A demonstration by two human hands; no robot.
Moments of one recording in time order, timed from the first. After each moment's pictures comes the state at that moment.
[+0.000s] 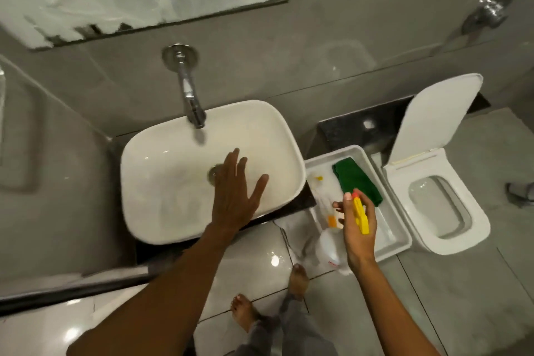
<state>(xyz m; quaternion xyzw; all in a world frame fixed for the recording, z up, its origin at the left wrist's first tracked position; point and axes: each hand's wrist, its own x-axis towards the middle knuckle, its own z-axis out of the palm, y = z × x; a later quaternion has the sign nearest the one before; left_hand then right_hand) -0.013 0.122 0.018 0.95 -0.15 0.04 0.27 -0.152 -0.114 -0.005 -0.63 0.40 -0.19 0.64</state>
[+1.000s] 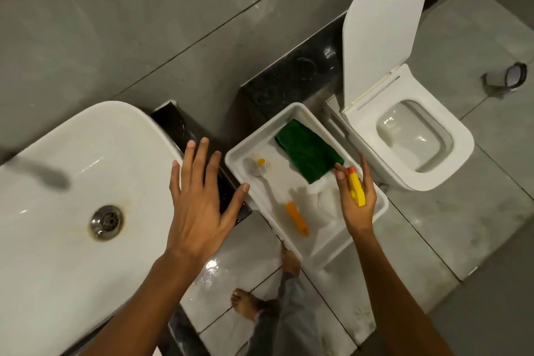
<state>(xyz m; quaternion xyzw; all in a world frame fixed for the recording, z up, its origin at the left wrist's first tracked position) 0.003 -0.036 -0.019 0.94 -0.30 -0.04 0.15 -0.159 -0.283 -0.175 -0.56 0.48 -0.24 0.63</state>
